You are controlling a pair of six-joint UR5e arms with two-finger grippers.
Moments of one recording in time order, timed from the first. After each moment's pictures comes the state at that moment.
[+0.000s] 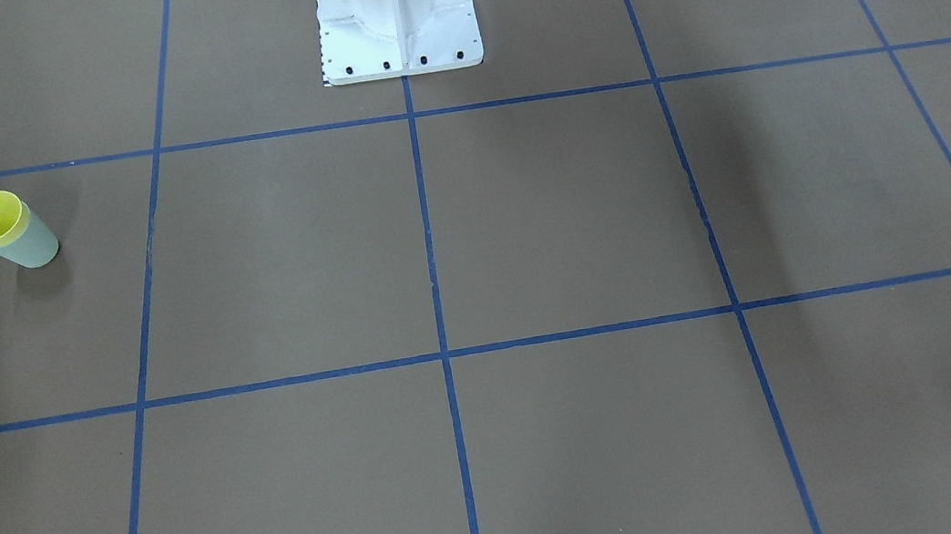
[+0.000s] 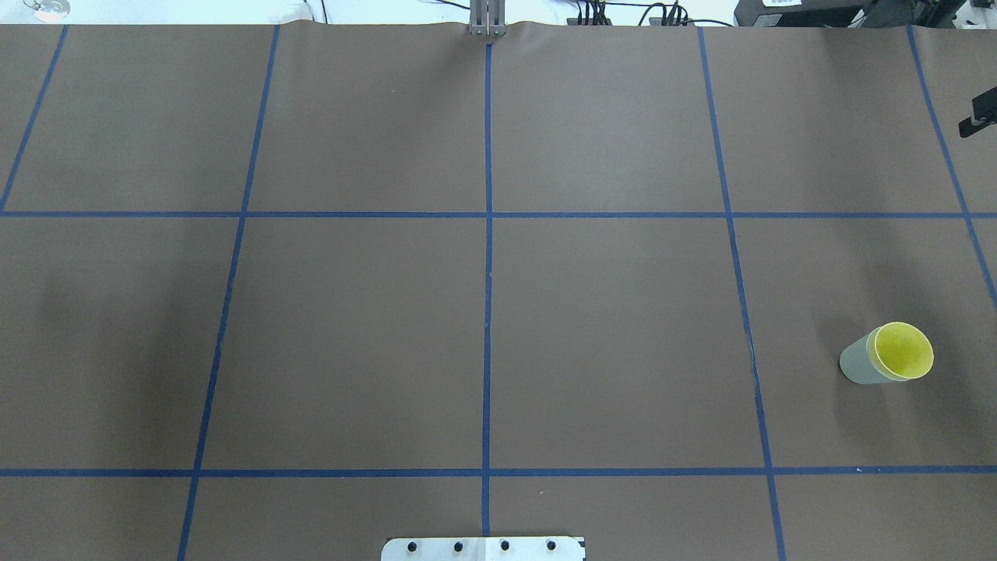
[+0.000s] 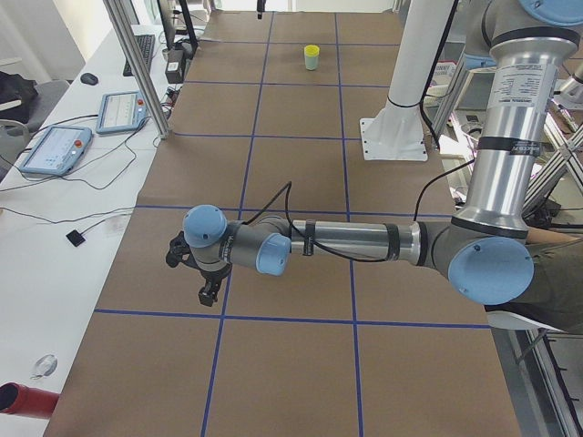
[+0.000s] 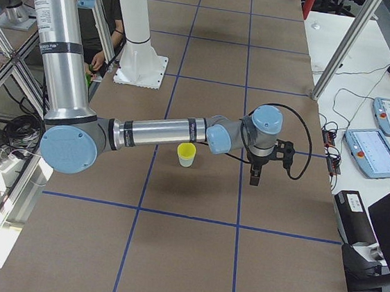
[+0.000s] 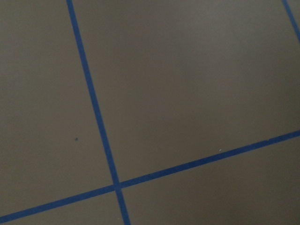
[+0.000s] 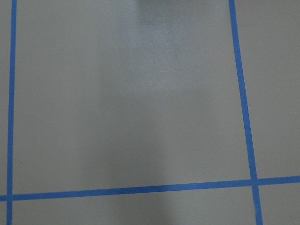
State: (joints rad) left arm -1.52 -1.70 -1.45 -1.72 -2.39 0.08; right arm 1.41 -1.39 1.57 -1.38 2.35 0.44
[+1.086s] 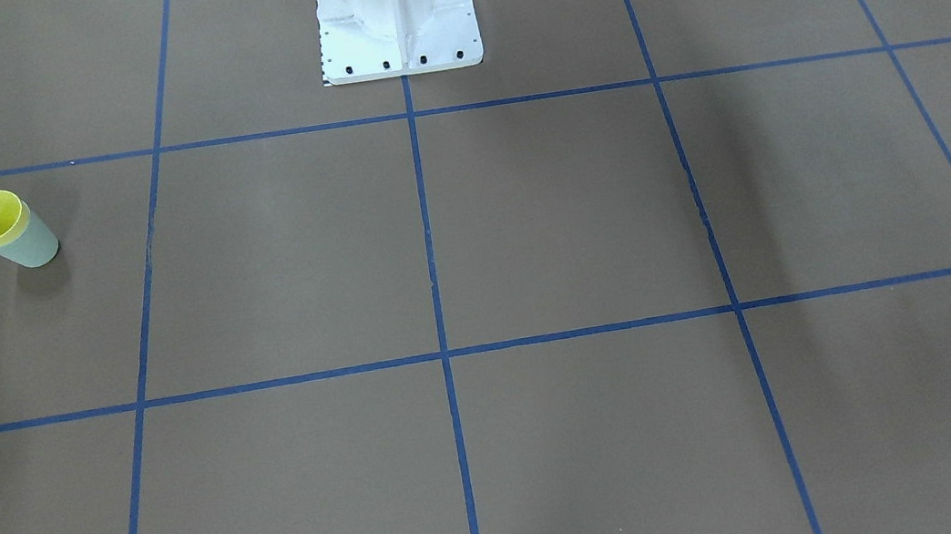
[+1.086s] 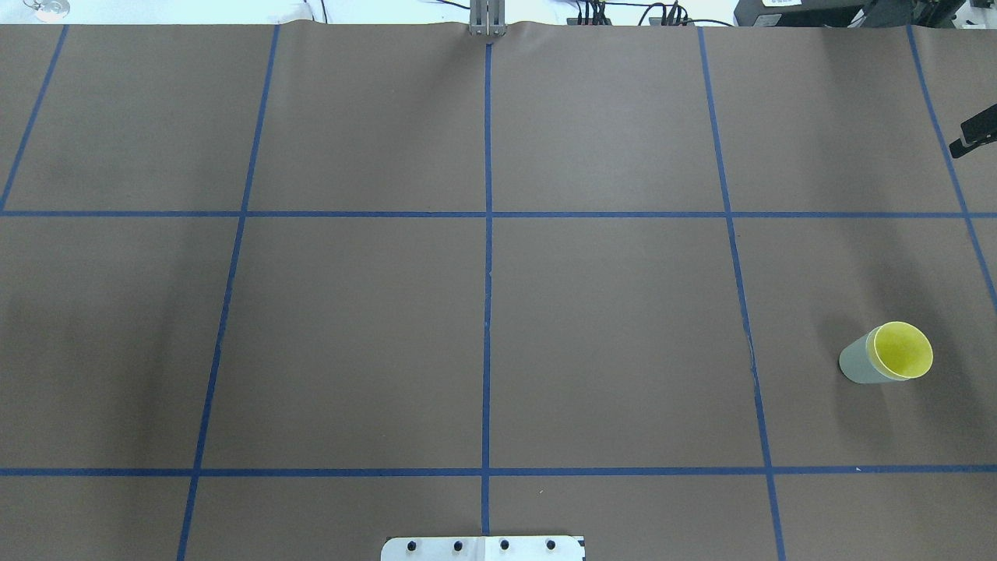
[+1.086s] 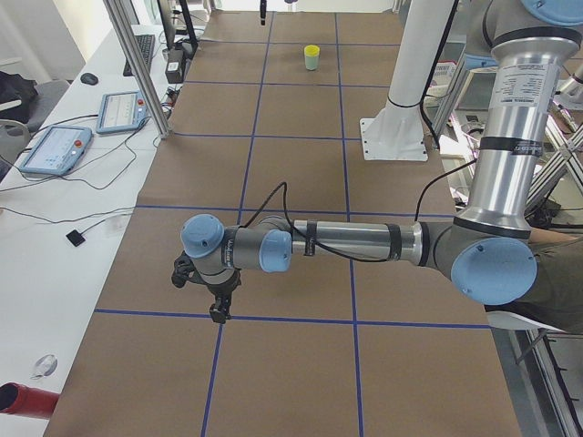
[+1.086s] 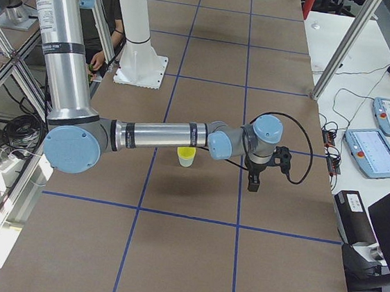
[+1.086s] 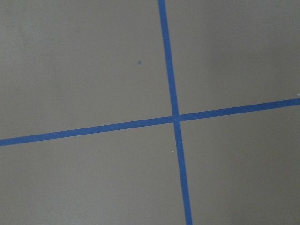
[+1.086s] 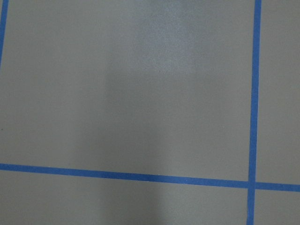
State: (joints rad) left arm -1.52 -1.69 -1.47 -1.60 -2.37 0.09; right arm 1.38 -1.39 1.51 -1.38 2.34 0.30
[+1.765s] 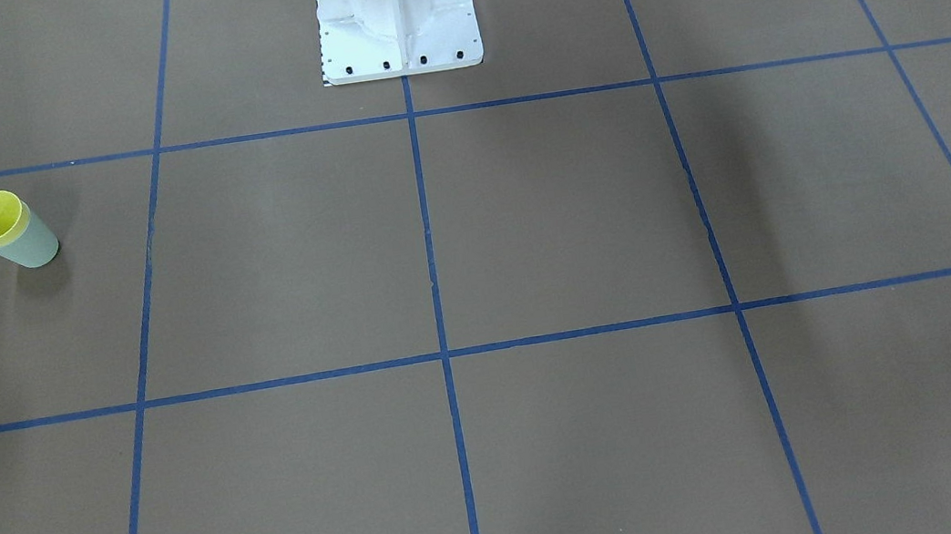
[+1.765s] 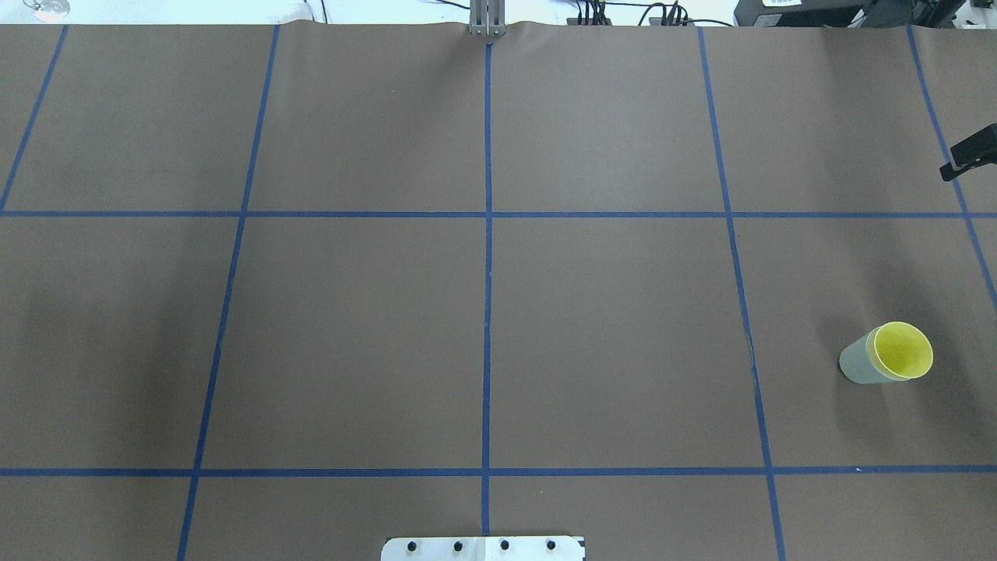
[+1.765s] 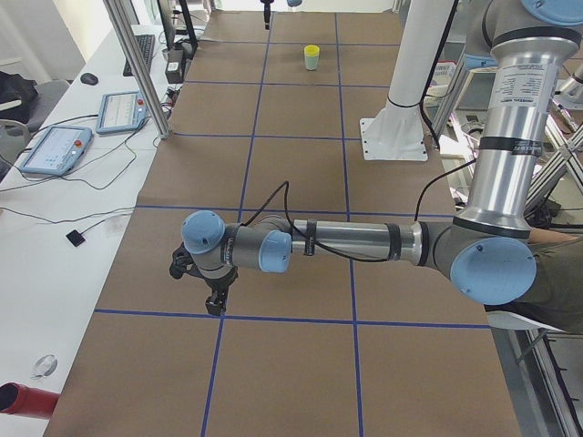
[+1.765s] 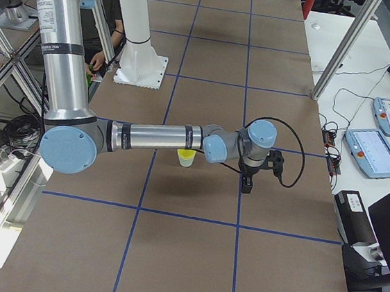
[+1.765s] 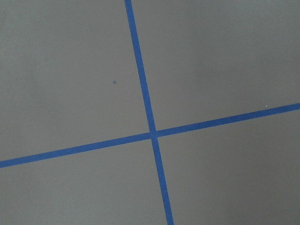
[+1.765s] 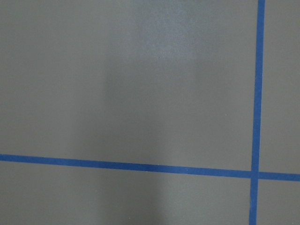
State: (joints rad) left arm -1.52 -1.70 -1.47 -1.66 -2.41 0.09; right arm 1.35 -1.42 1.52 -1.37 2.37 0.31
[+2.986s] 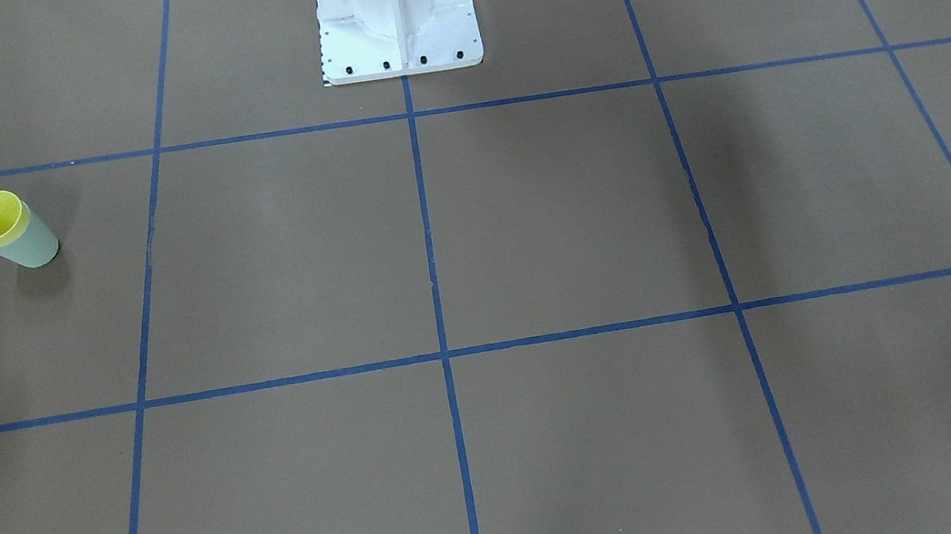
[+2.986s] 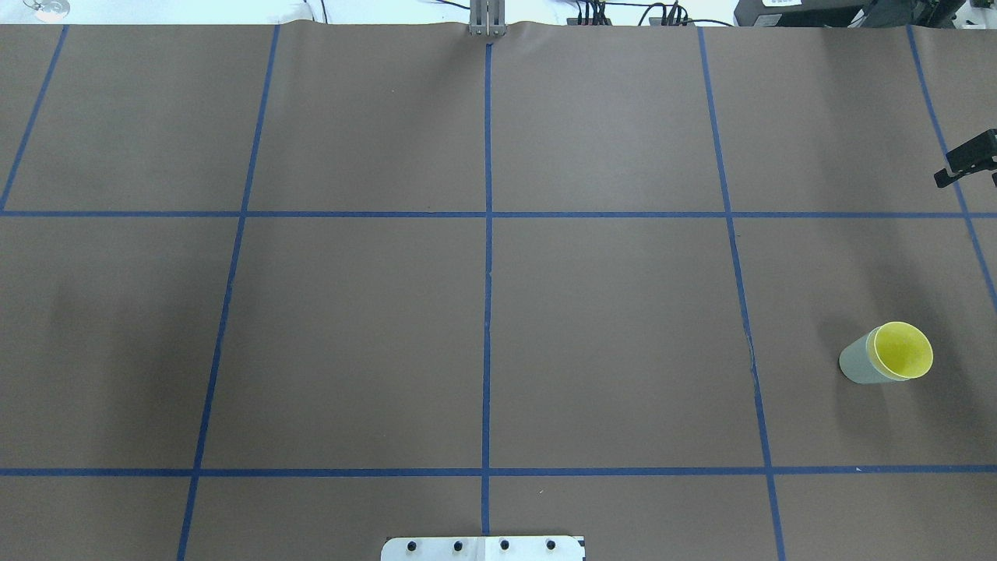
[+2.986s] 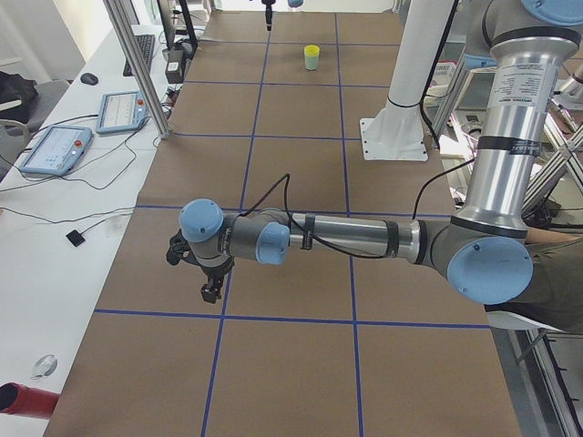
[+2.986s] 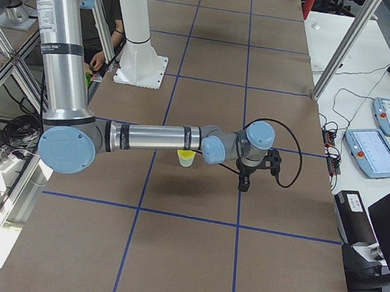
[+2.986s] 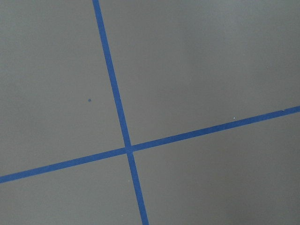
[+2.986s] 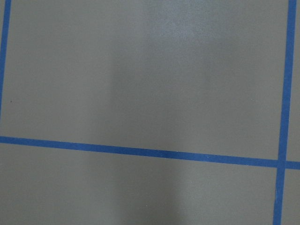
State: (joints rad) left arm -1.52 -1.71 -1.49 -1.68 -2.43 0.09; right arm 1.35 -1.43 1.52 -1.37 2.40 0.31
